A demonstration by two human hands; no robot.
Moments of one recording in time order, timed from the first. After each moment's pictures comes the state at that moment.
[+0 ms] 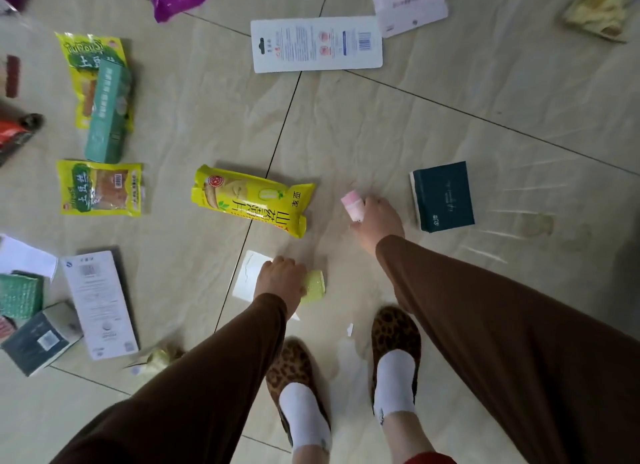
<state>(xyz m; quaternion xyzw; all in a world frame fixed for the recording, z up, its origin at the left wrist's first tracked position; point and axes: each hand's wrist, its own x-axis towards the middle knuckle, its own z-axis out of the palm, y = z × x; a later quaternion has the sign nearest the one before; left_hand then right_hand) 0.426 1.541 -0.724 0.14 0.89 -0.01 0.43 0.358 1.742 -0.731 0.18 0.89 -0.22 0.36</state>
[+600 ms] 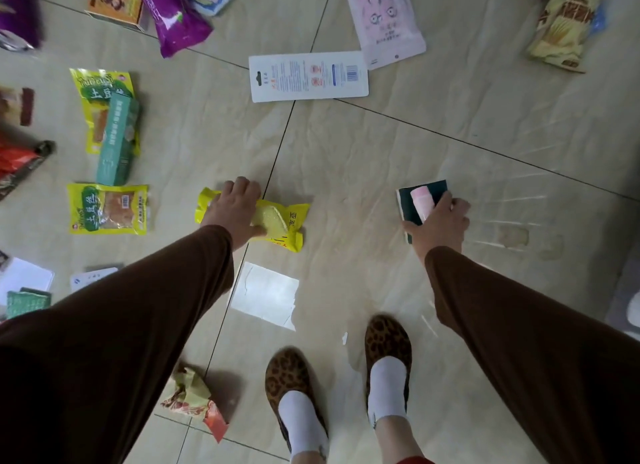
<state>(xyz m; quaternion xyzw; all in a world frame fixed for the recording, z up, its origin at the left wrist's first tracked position) 0.276 1.491 -0.684 0.15 0.94 0.03 0.30 0.361 1.831 -0.690 0.38 0.88 -0.16 0.24</state>
